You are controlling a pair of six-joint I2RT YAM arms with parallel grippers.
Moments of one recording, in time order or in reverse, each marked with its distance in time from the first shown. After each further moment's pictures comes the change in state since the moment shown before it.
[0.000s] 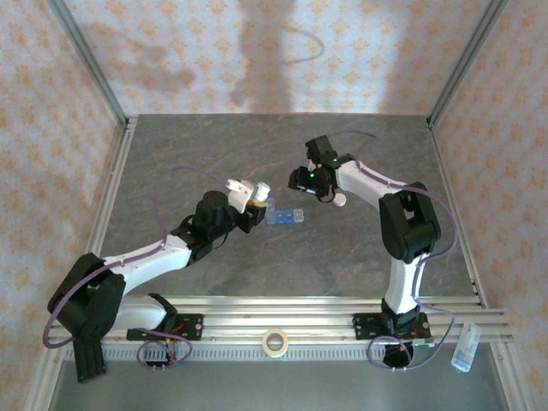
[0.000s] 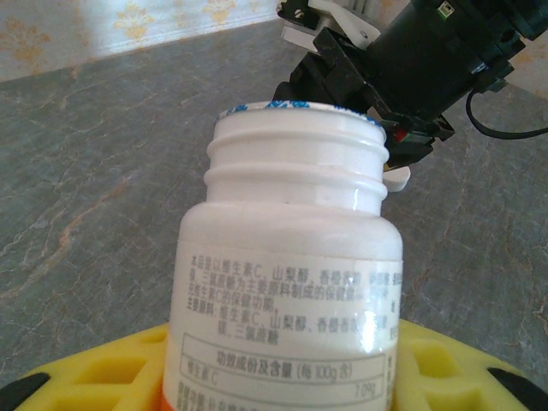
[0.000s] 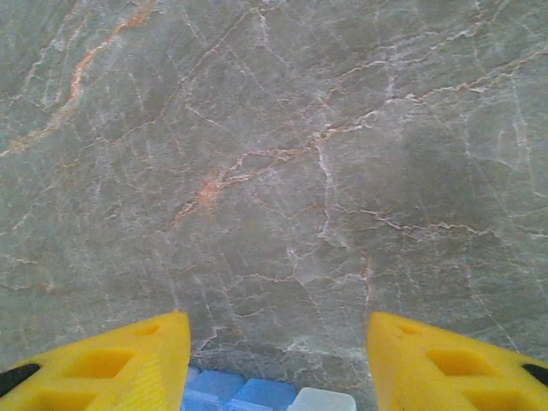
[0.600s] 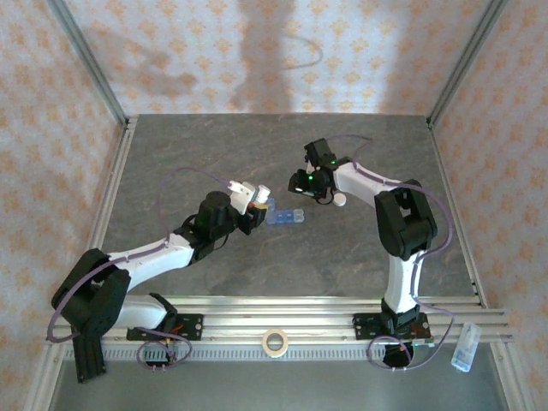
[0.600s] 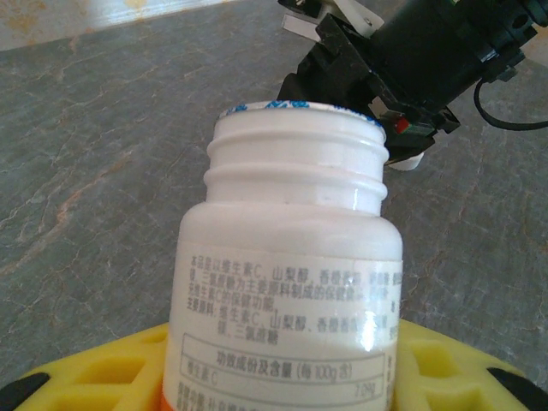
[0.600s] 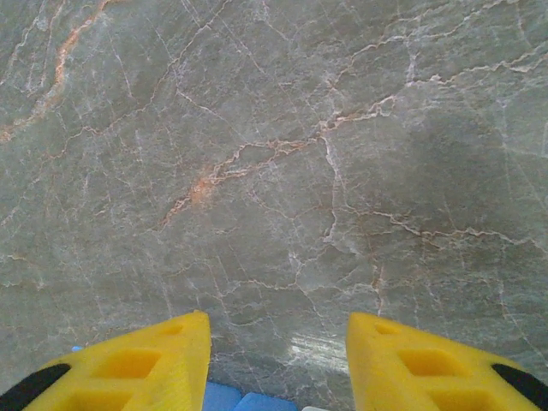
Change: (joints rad) left arm 0.000 0.037 0.000 -0.008 -0.011 -0.001; right arm 0.003 0.036 -0.015 0.037 -0.033 0.000
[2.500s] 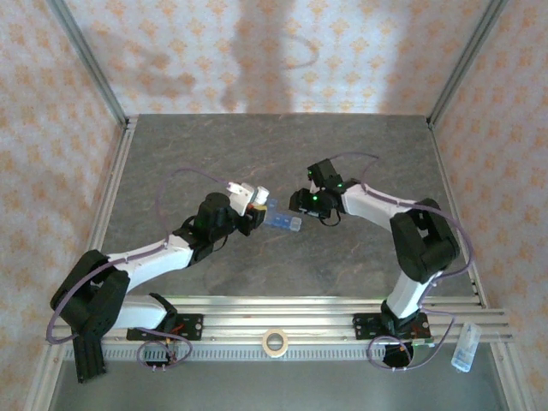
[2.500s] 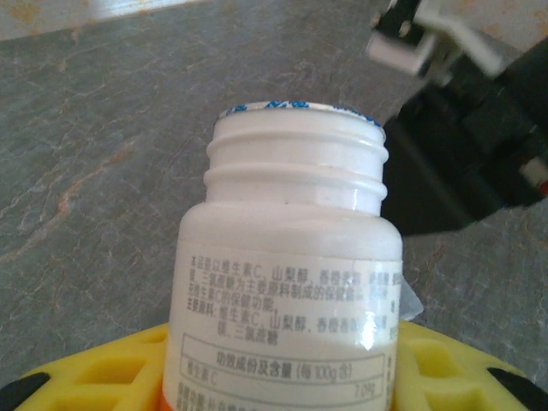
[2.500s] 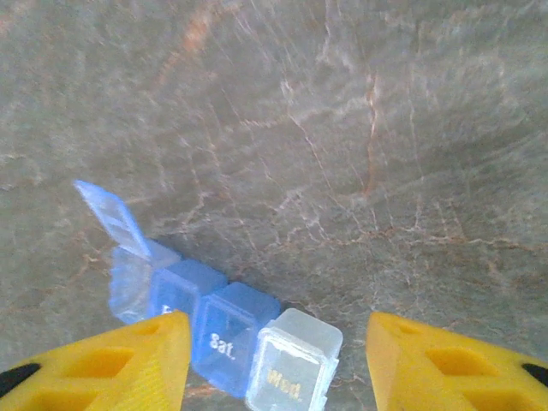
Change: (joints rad) left arm 0.000 -0.012 -0.015 -0.008 -0.002 -0.011; right arm 0.060 -0.244 -0.301 0.097 0.011 0.056
